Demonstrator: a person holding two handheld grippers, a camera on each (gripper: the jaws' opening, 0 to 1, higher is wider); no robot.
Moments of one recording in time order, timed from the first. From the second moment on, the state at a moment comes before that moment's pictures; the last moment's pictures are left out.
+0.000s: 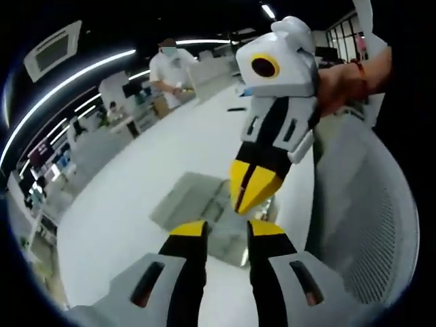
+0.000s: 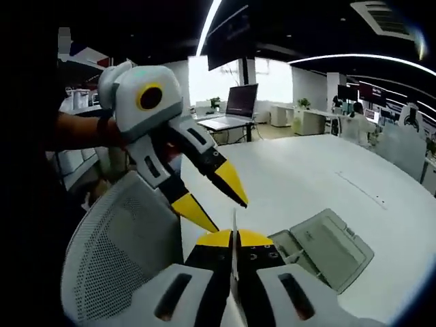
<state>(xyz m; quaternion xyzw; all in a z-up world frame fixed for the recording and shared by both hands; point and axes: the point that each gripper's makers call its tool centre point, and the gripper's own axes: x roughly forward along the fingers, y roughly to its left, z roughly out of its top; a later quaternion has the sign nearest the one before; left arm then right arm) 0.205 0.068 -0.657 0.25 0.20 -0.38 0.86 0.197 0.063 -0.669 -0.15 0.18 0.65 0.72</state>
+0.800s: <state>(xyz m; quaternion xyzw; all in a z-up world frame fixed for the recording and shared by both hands) 0.191 0.059 -0.672 0.32 0.23 -0.47 0.79 0.182 0.061 -0.672 -0.26 0.13 0.69 0.66</state>
